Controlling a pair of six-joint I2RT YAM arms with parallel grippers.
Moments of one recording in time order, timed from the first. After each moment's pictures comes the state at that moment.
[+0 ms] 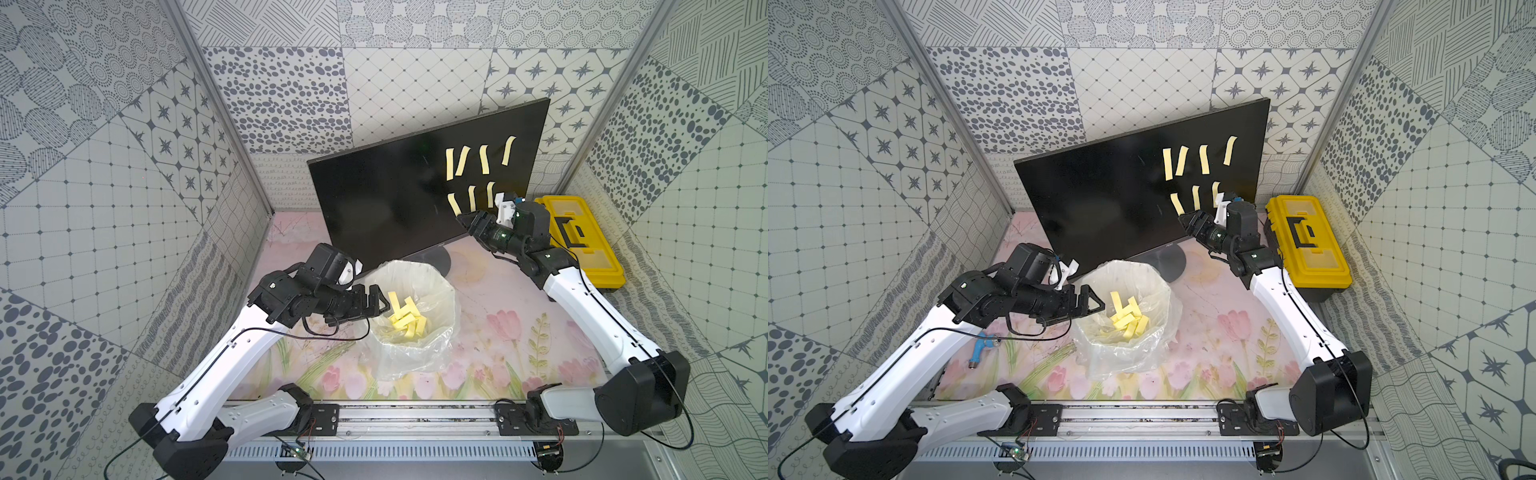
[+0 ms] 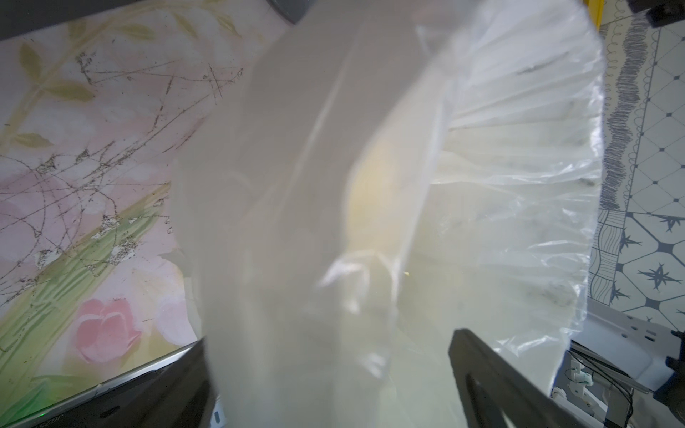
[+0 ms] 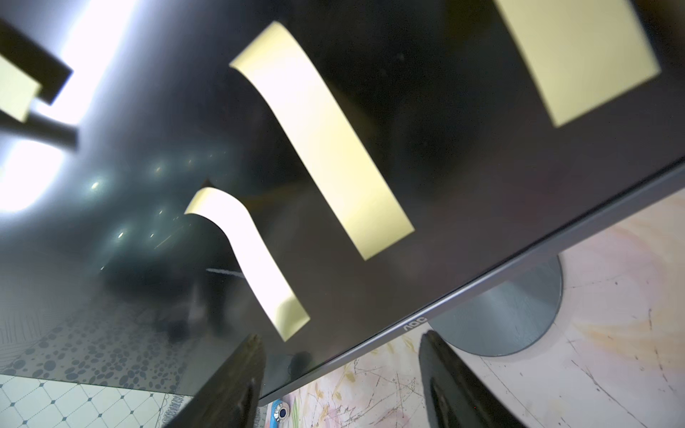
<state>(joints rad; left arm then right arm) -0.56 1.12 1.34 -1.20 0.34 -0.68 0.28 1.35 1.24 -0.23 -0.36 0.84</state>
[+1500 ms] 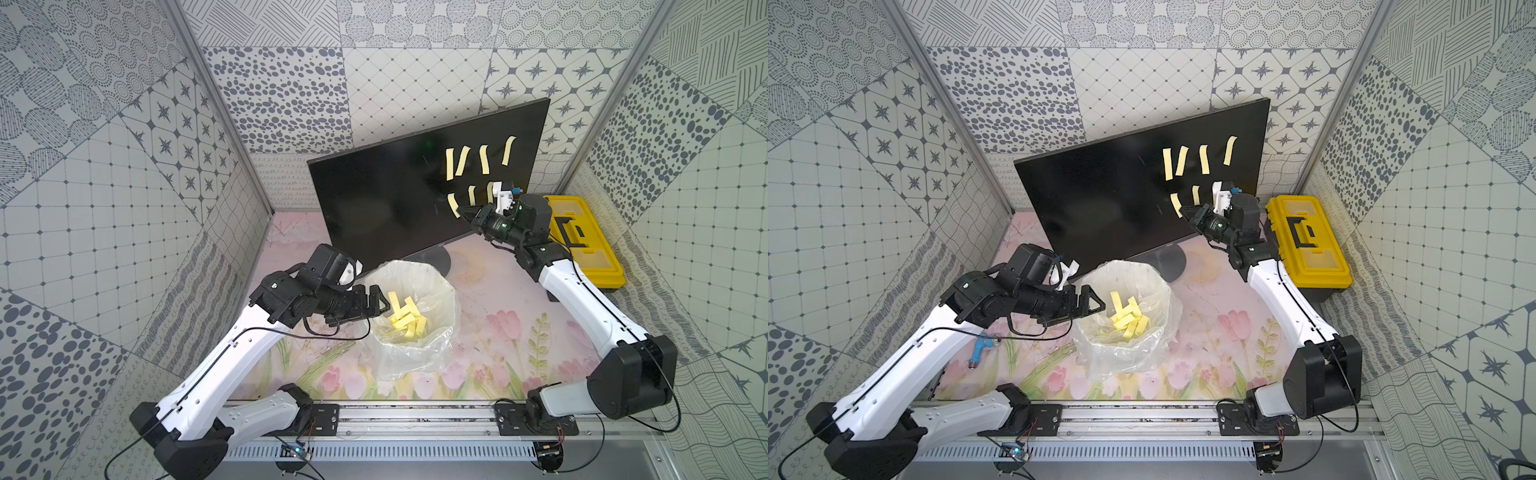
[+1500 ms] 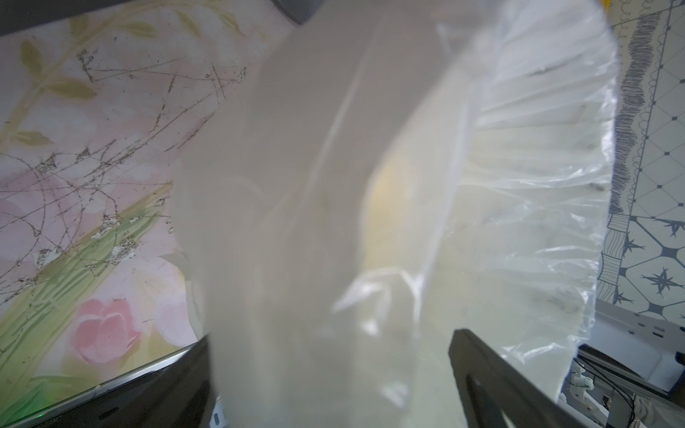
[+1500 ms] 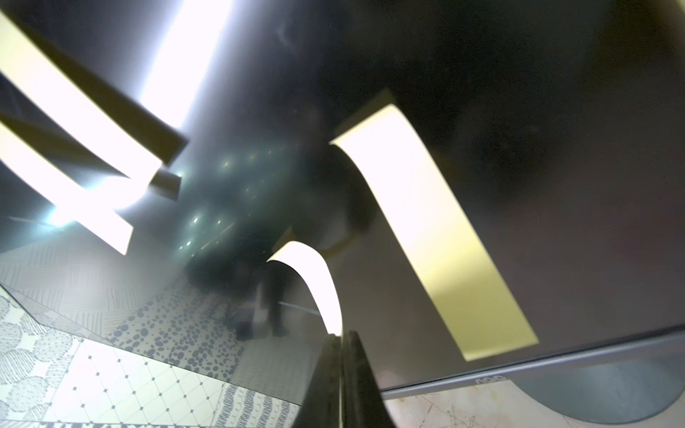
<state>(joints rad) -0.56 1.12 1.33 -1.19 0.34 -0.68 0.24 1.43 1.27 -0.02 -0.53 0.95</state>
